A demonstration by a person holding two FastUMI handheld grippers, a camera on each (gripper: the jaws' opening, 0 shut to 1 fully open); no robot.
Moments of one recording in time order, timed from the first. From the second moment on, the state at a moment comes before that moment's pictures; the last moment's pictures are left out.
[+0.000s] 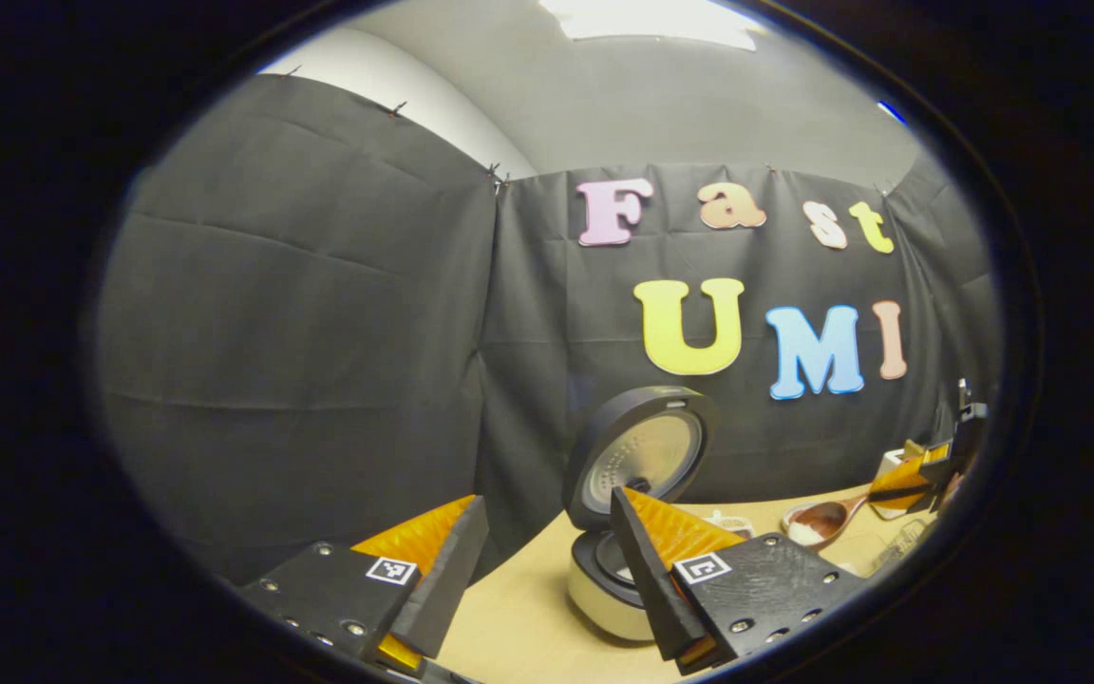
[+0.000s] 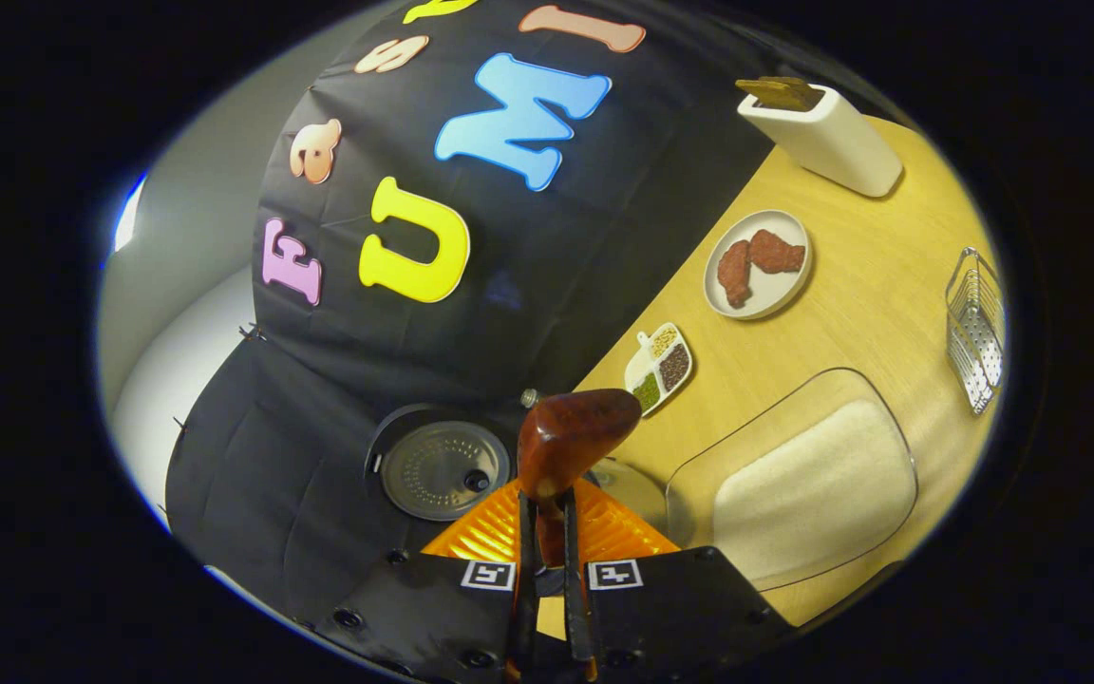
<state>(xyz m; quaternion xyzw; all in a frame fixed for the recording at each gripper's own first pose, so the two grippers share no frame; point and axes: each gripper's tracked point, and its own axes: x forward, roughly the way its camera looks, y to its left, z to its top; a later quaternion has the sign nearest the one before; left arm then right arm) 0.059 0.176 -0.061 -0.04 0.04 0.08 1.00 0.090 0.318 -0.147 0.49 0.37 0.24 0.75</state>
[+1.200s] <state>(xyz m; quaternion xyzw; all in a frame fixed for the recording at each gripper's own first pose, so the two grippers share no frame) 0.033 0.272 -0.112 -0.02 0.08 0.17 0.98 0.102 0.493 -0.195 0.28 0.36 0.36 0.81</state>
